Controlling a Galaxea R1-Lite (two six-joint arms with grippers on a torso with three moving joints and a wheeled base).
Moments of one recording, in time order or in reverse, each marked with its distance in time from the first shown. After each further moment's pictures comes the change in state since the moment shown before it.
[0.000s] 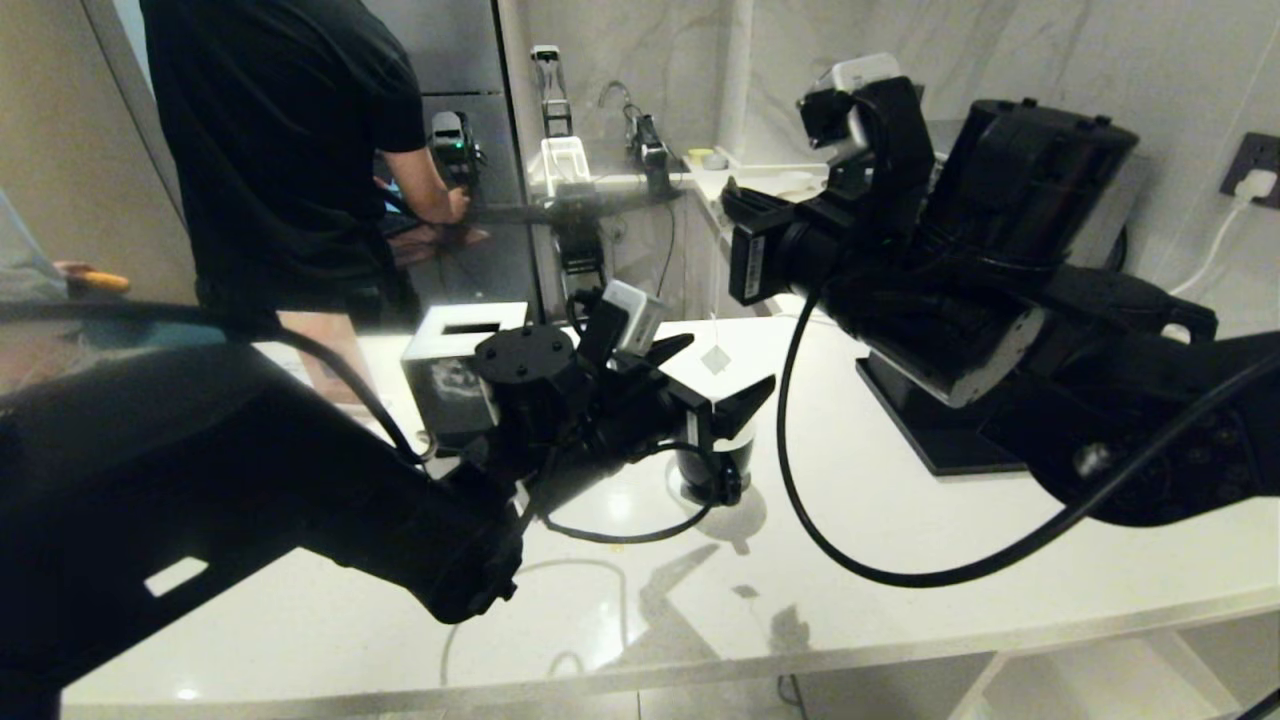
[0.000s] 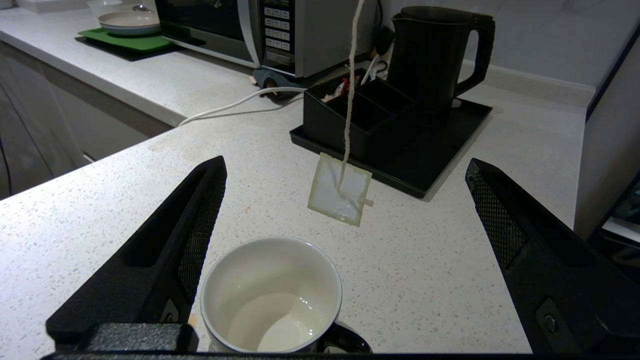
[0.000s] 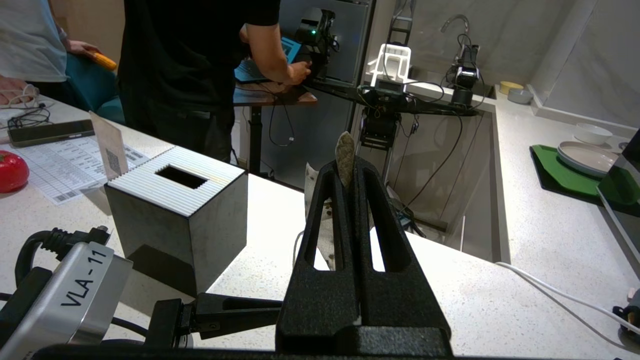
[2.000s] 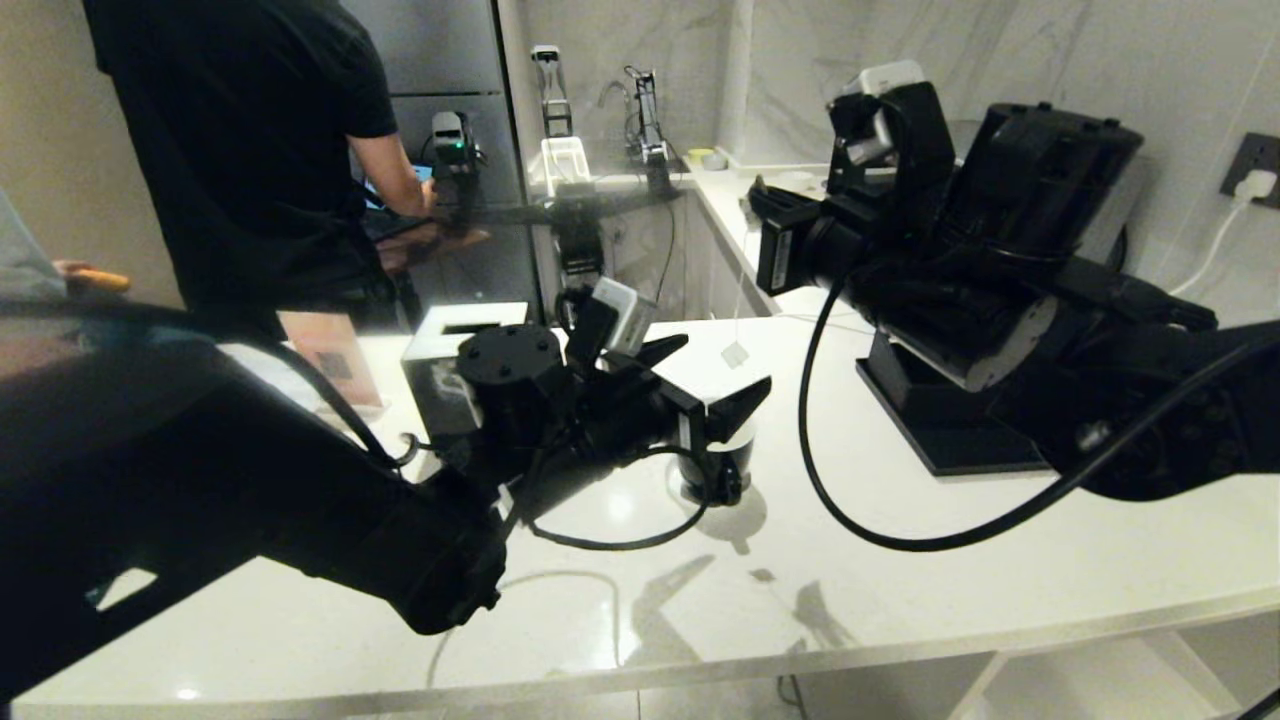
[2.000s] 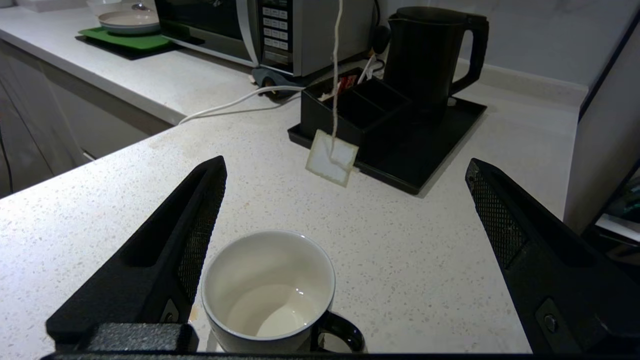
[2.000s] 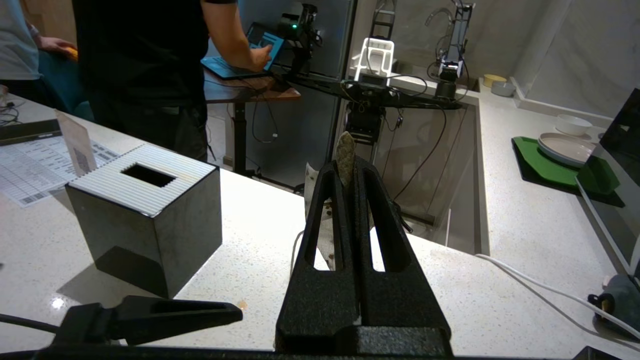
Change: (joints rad) left arm -0.001 -0.041 0.043 0.004 0.000 0.000; right arm -0.070 0.006 0.000 0.001 0.031 0.012
